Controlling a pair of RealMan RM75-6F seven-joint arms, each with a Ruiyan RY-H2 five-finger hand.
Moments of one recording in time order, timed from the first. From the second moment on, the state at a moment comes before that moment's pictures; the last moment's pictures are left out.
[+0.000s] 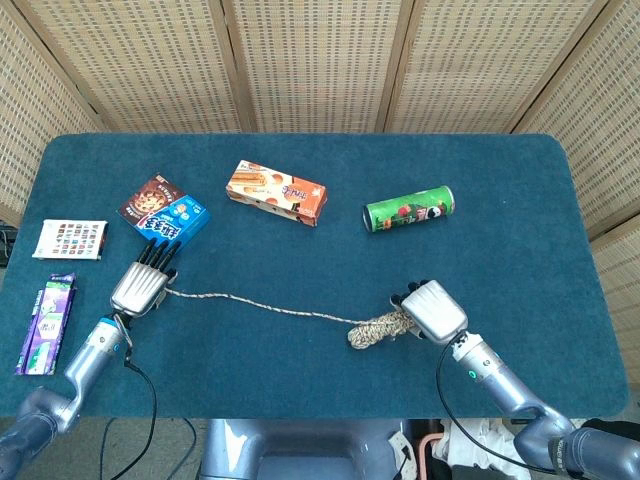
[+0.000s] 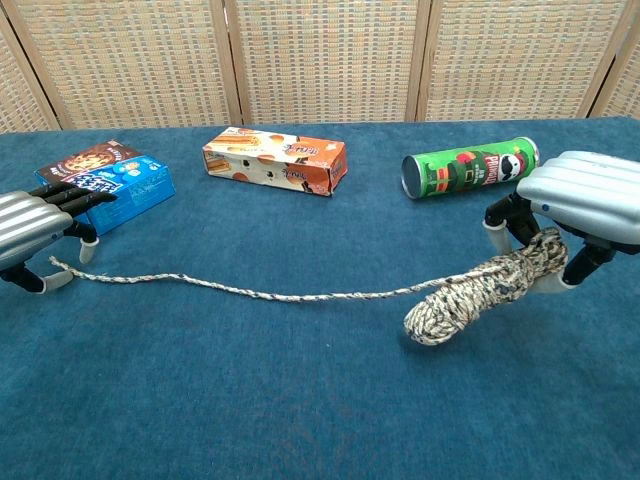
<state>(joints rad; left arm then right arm) -0.54 -1.81 0.02 -0.49 1.61 1.14 -0.05 0.60 -1.45 0.00 -1.34 -1.62 1.15 -0.22</state>
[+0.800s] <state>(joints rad) -0.54 -1.83 0.04 -0.43 1.60 1.14 -0.08 0.59 -1.46 0.00 -1.33 -1.63 1.15 -0.21</state>
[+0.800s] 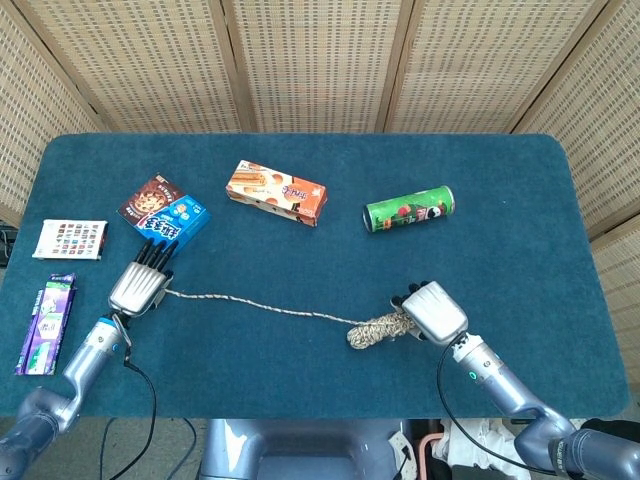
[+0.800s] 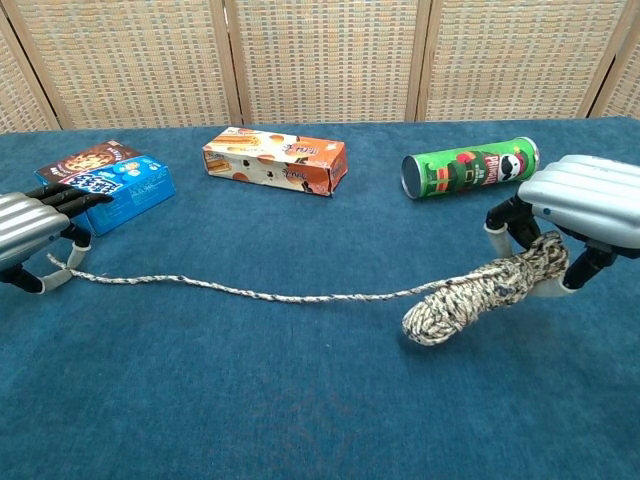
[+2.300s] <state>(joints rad) -0.54 -1.73 0.16 -0.40 1.79 1.54 -0.15 0.82 -1.29 0.44 -1.90 -0.66 0.99 -0.06</state>
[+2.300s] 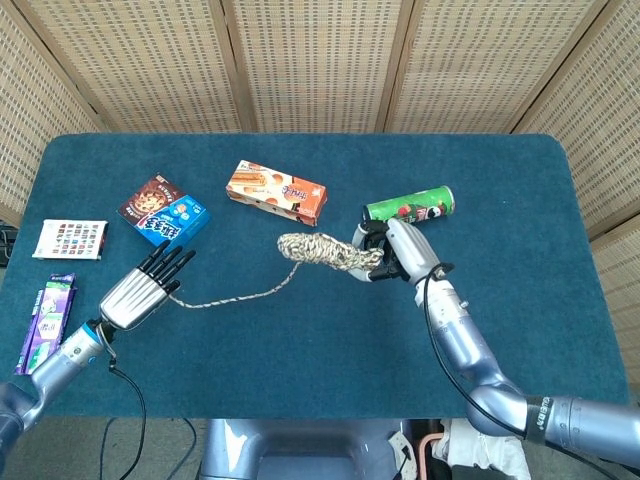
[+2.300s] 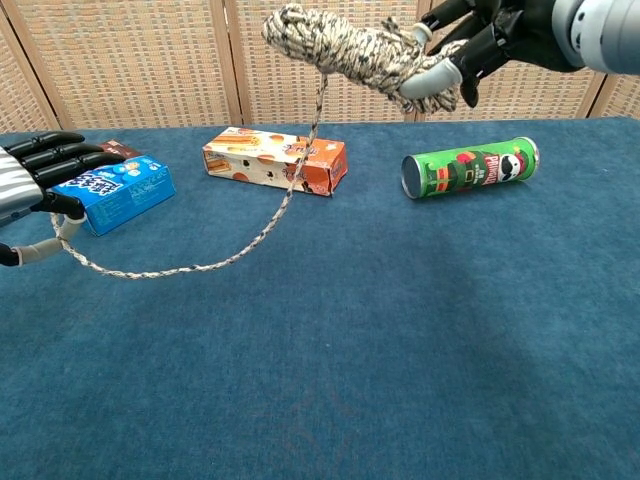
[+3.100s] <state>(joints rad) -0.68 -1.52 0.07 -1.08 1.83 1.66 -0.13 1.03 -1.55 0.39 -1.65 -0.49 1.29 -0.41</state>
